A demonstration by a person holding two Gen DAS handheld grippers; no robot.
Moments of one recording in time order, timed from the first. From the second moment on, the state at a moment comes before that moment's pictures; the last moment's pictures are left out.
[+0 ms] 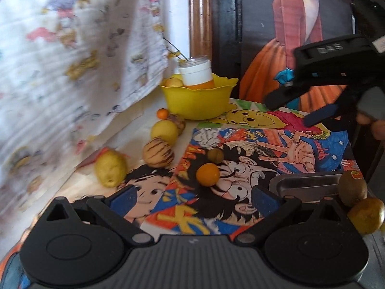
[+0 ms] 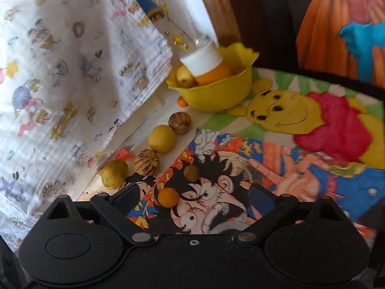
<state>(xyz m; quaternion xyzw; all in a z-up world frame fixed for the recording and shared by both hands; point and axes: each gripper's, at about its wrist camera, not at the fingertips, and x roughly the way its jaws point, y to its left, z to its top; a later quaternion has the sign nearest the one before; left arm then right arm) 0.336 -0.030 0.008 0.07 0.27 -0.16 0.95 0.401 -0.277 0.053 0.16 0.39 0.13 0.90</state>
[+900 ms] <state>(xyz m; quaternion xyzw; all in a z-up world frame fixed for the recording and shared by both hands) 0.420 -0.056 -0.038 0.01 0.33 -0.18 0.93 0.503 -0.241 -0.019 0.18 0.44 0.14 0.87</state>
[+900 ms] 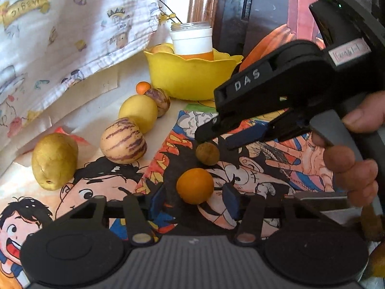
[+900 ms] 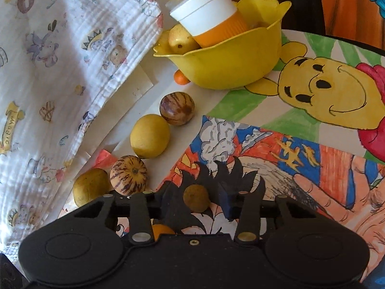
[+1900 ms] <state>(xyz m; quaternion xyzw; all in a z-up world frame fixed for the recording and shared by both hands) 0.412 -0.046 -0.036 -0.05 0.35 -0.15 0.93 0.489 -0.237 -0.020 0.18 0.45 0.15 0.86</state>
